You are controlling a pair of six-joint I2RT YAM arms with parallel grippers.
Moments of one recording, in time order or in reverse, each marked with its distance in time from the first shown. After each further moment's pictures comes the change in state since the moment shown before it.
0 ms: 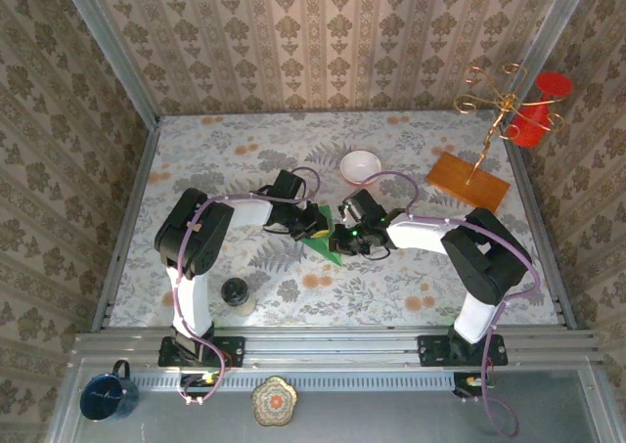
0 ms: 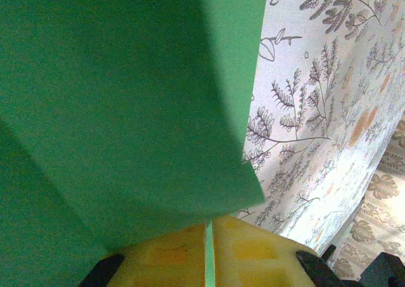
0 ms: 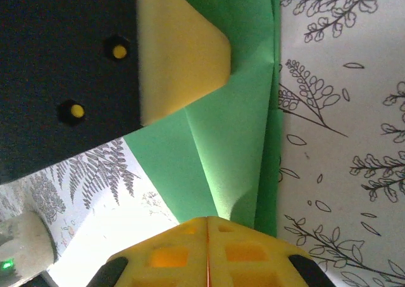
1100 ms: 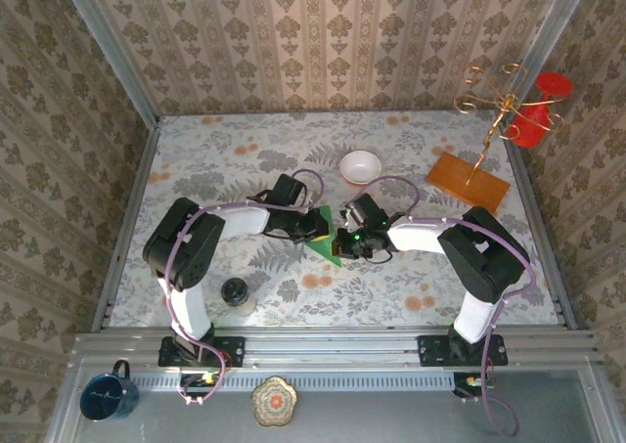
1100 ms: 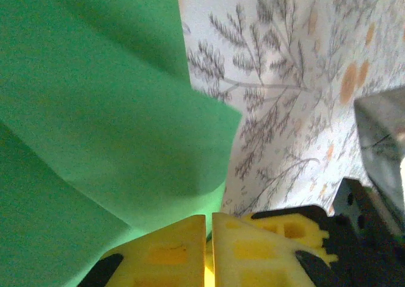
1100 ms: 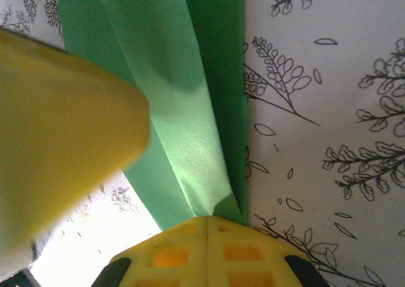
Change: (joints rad) left arm -0.051 -0.114 -0.082 0.014 -0.029 0.104; right arm -0.011 0.017 -0.044 0.035 -0.006 -0.027
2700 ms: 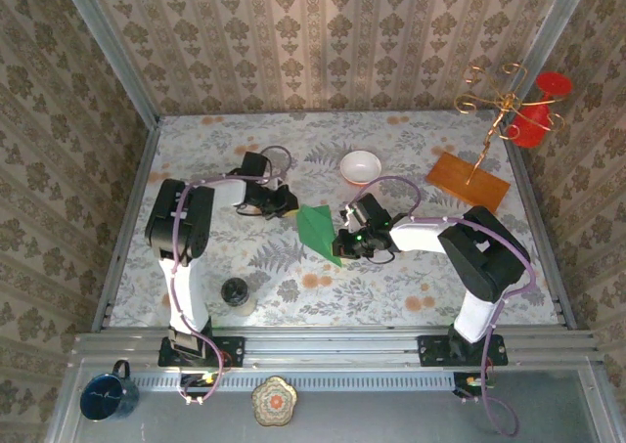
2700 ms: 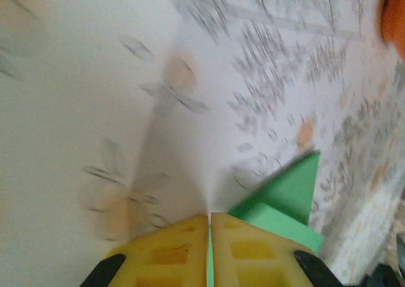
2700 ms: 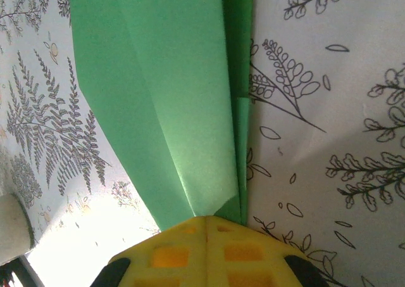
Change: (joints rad) left arm 0.312 0.175 0.213 -0.157 0.032 0.211; right arm -0.026 0.004 -0.024 0.023 -0.034 -0.064
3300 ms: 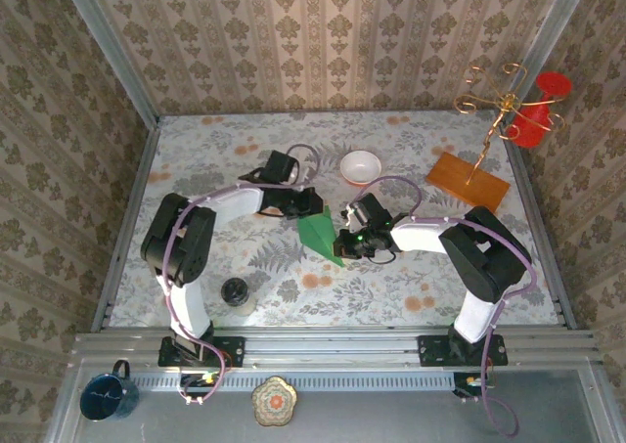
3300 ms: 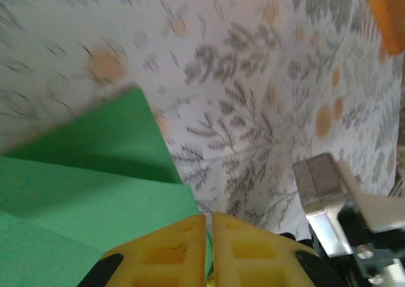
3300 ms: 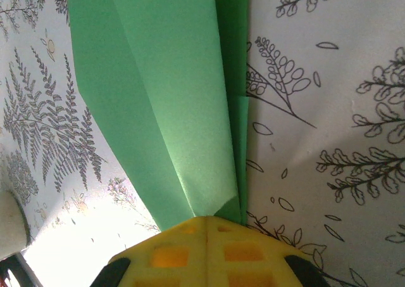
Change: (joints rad) left arm -0.232 -0.149 -0.023 0.002 -0.051 -0.012; right arm -0.005 -0.006 -0.002 -0.008 -0.001 -0.015
